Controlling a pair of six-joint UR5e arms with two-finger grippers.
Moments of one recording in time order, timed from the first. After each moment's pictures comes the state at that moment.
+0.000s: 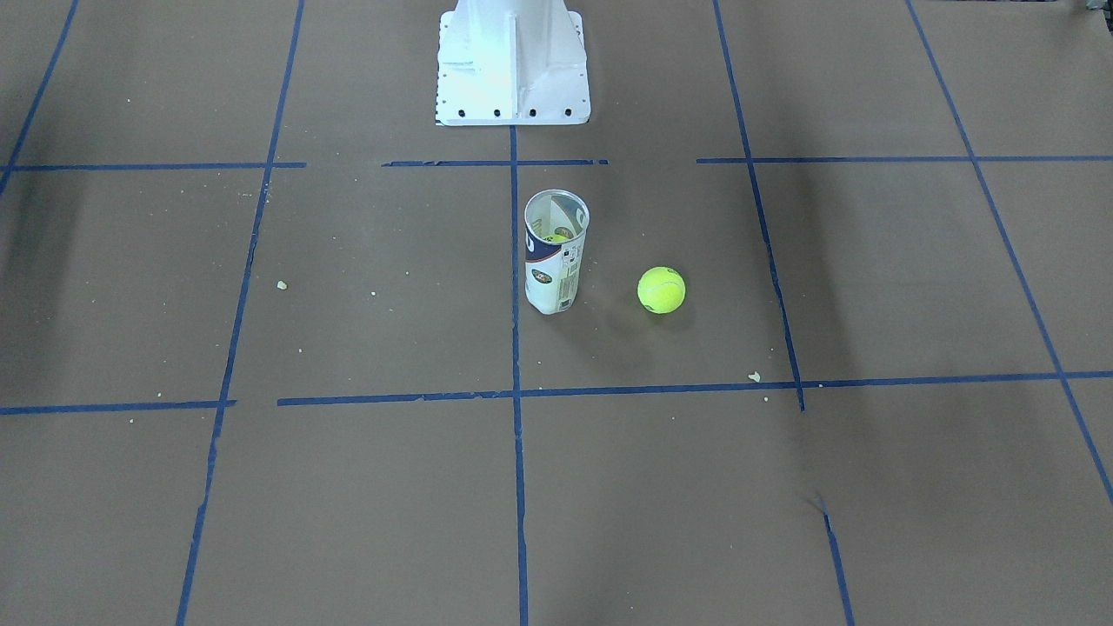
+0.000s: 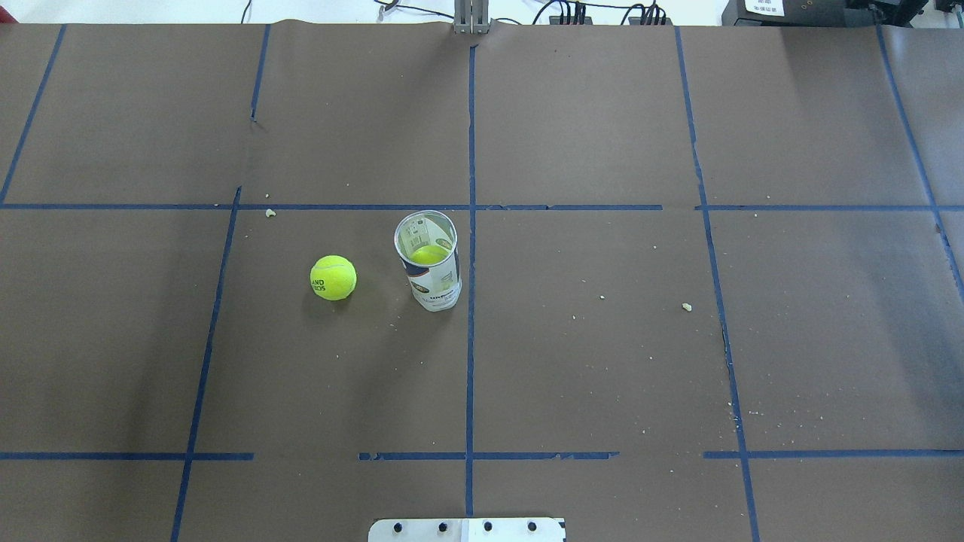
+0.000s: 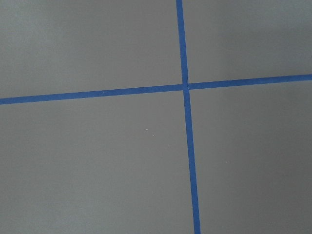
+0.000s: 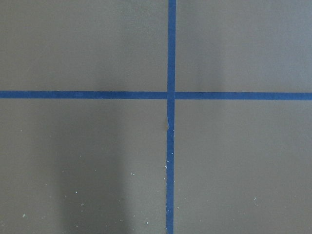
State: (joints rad) left arm -1.60 -1.52 -1.65 -1.58 -2.36 0.07; right arm 1.46 -1.60 1.62 -1.49 2.30 0.16
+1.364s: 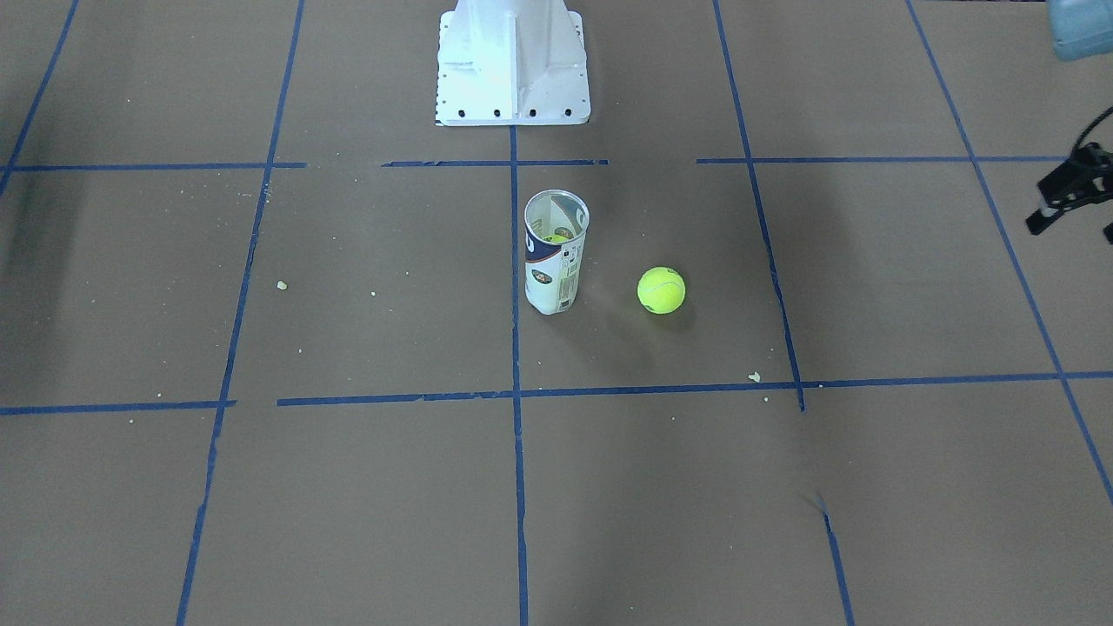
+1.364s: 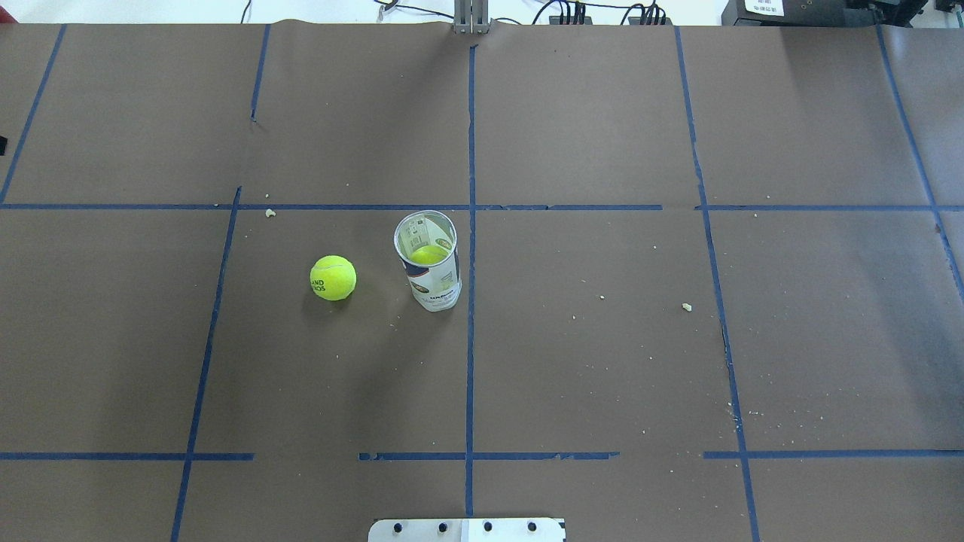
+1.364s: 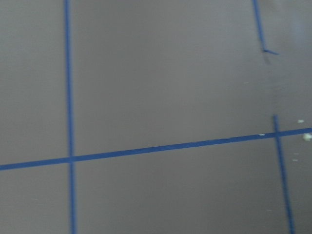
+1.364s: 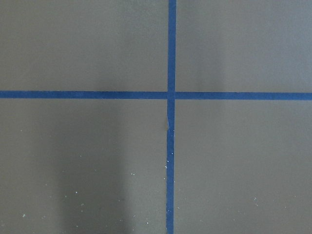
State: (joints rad) left arm -1.26 -1.72 -1.96 -1.59 -2.33 -0.52; right arm 1.46 -1.60 1.62 -1.49 2.30 0.16
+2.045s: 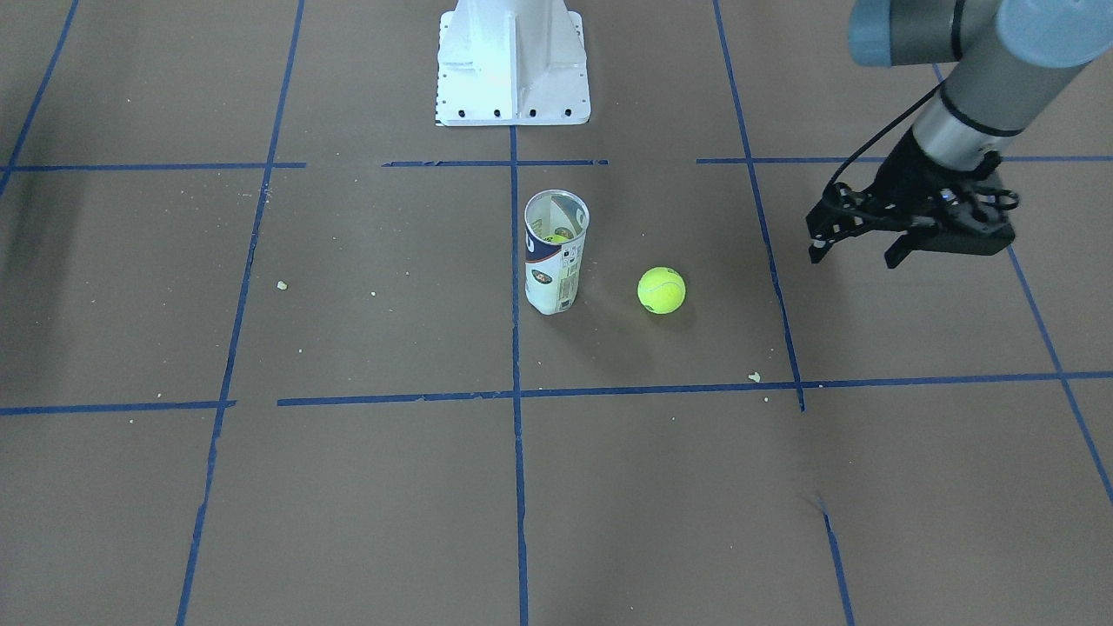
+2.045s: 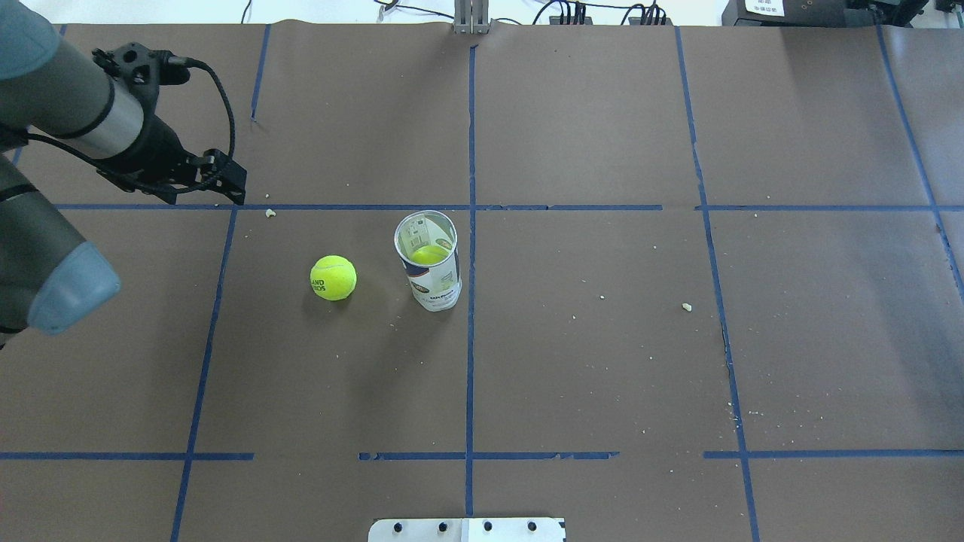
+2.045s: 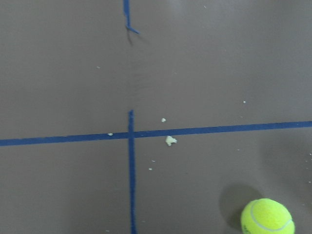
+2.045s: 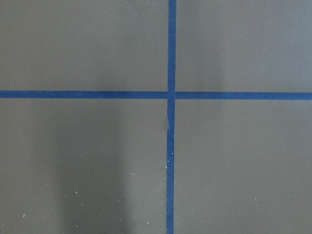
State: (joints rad) left arm -0.89 -1.95 -1.89 -1.59 -2.13 -0.90; right arm 1.46 -1.60 1.62 -1.49 2.30 0.16
